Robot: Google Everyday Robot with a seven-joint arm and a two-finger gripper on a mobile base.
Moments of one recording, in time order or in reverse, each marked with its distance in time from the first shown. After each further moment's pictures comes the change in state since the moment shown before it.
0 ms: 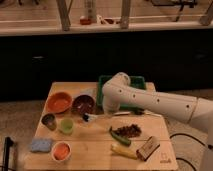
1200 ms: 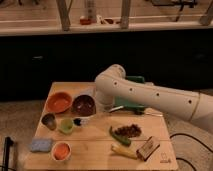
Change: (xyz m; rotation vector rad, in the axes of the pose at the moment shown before) arm -0.048 0.022 -0.046 -0.046 -0.050 -0.228
